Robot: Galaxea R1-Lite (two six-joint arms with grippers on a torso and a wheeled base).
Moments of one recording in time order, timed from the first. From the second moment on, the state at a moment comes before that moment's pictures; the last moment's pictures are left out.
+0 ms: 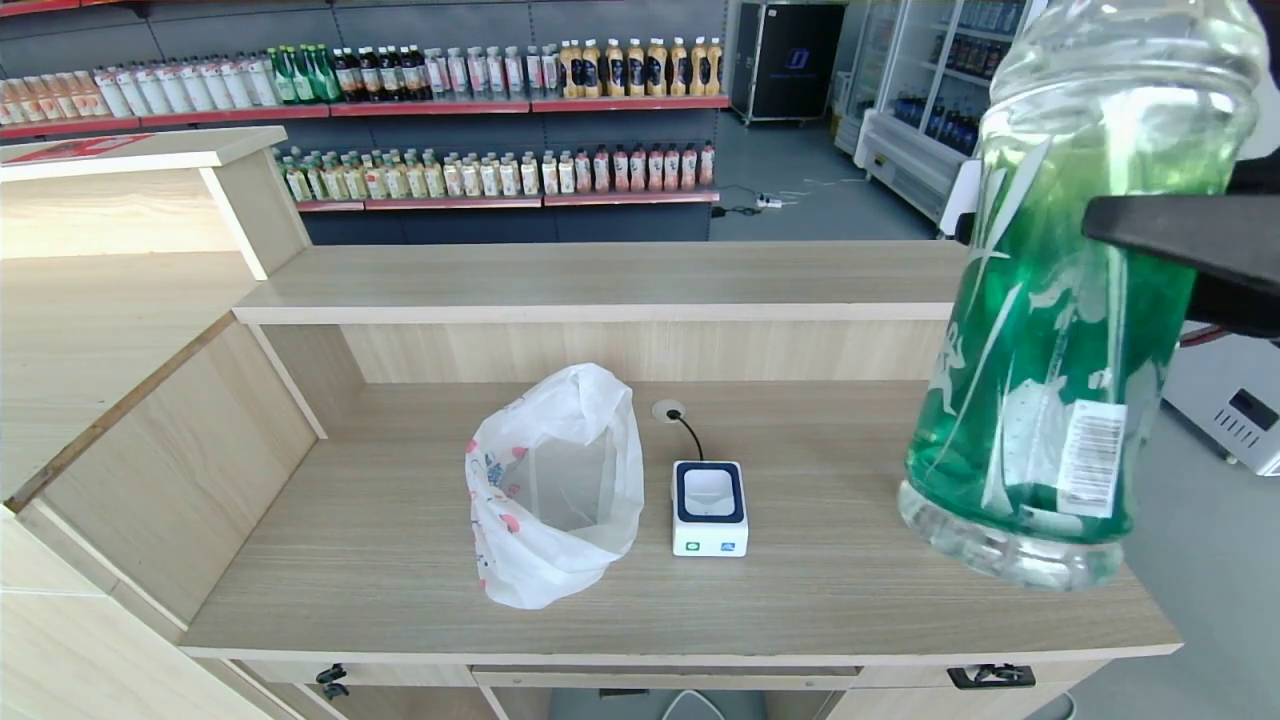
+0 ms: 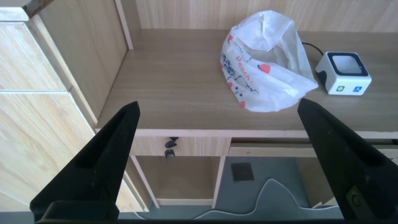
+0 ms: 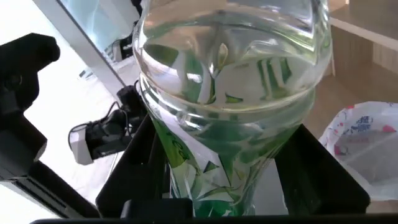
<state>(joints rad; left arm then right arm) 0.00 0.00 0.00 0.00 -0.02 -0.01 0.32 1.37 -0.96 -0.69 1.18 0.46</state>
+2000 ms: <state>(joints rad) 0.00 0.00 0.00 0.00 -0.02 -0.01 0.05 1.79 -0.67 -1.12 0.53 -0.72</state>
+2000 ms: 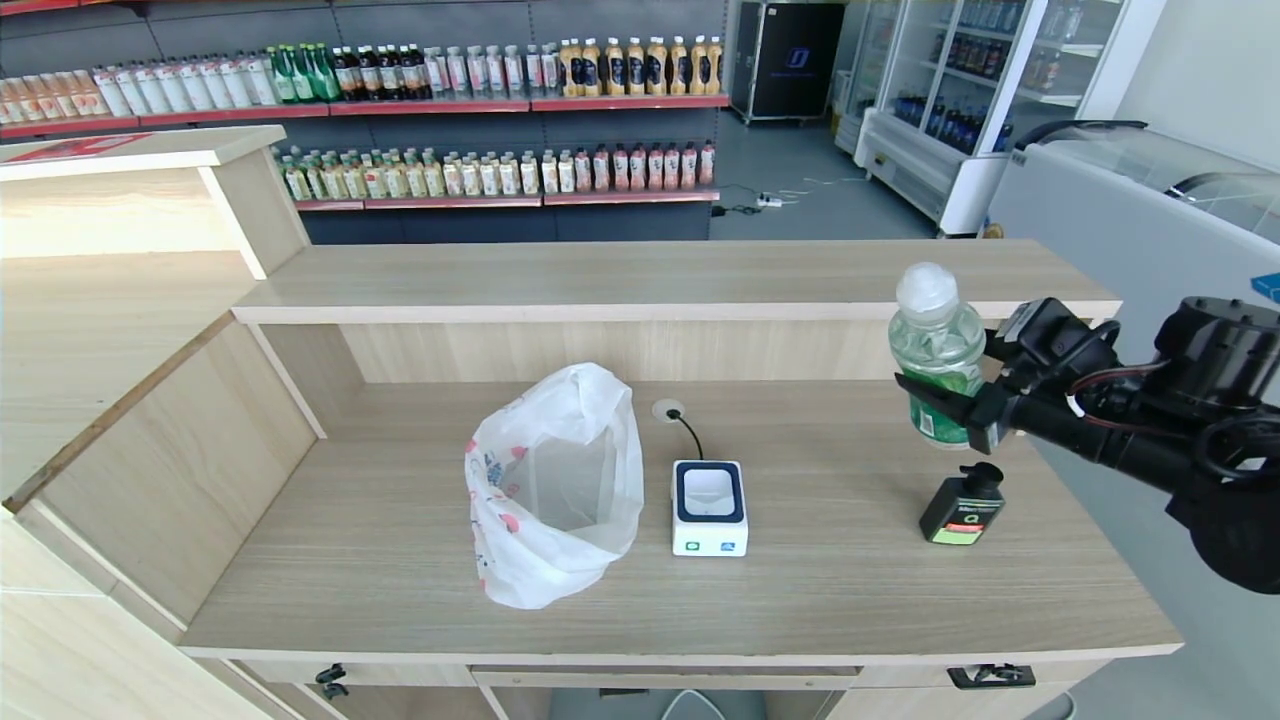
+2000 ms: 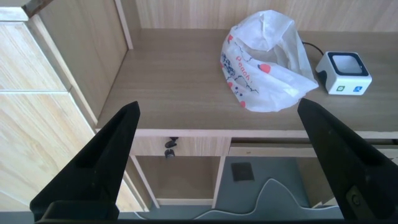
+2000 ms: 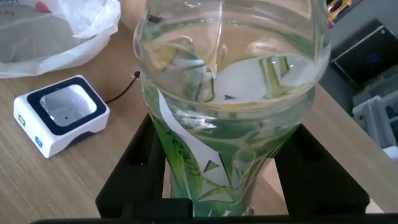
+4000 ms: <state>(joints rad) 0.00 0.00 0.00 0.00 -0.02 -0.01 0.06 2.19 -0.86 -1.46 1.04 -0.71</state>
